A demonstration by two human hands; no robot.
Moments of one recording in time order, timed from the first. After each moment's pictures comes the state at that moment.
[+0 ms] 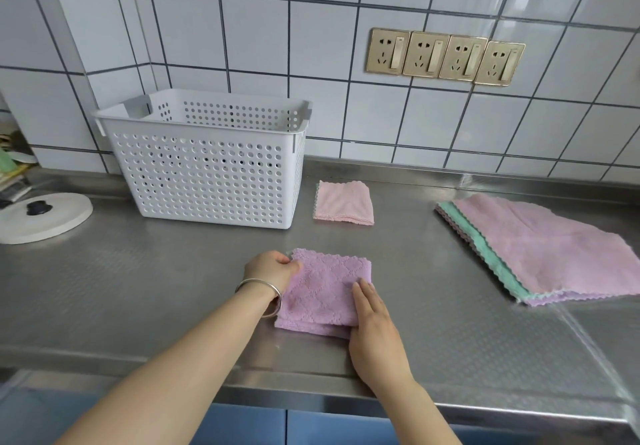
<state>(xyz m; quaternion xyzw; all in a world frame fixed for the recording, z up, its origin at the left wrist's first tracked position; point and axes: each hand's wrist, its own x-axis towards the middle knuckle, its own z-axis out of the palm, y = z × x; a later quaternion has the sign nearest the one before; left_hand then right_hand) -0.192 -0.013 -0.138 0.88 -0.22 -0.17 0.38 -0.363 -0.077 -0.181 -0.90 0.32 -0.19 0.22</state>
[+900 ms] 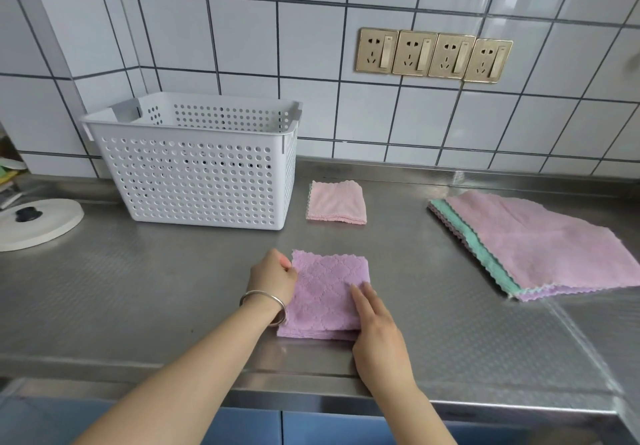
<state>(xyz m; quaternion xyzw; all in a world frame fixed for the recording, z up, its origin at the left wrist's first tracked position) -0.206 -0.025 -0.151 0.88 -0.23 -0.12 0.40 -0.377 -0.078 -0.179 -0.88 0.35 -0.21 0.24</state>
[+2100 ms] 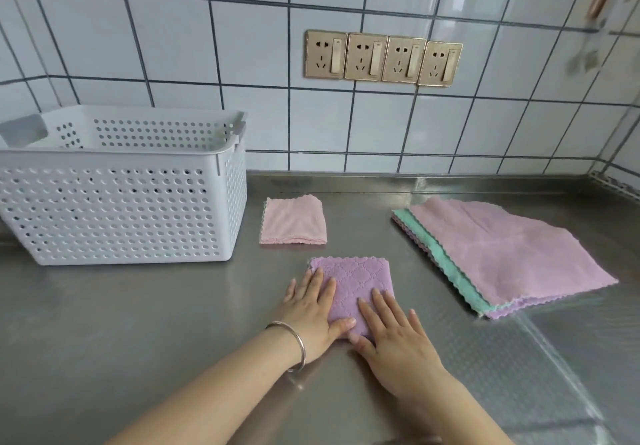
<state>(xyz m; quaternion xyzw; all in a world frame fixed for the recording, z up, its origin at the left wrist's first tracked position) -0.252 -0.110 -0.169 0.81 -0.58 -0.10 0.01 -0.407 -0.168 -0.170 -0.93 0.37 0.01 0.09</state>
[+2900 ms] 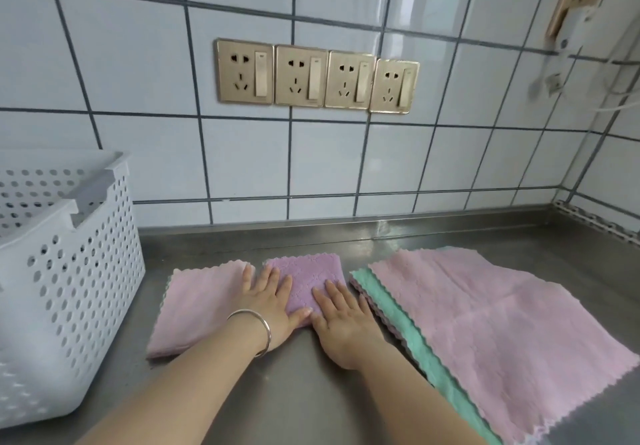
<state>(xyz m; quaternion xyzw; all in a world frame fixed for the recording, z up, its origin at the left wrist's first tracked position) -0.162 -0.314 -0.167 0.82 -0.56 0.00 -0.10 -0.303 -0.372 -0.175 -0.91 0.39 0.01 0.12</state>
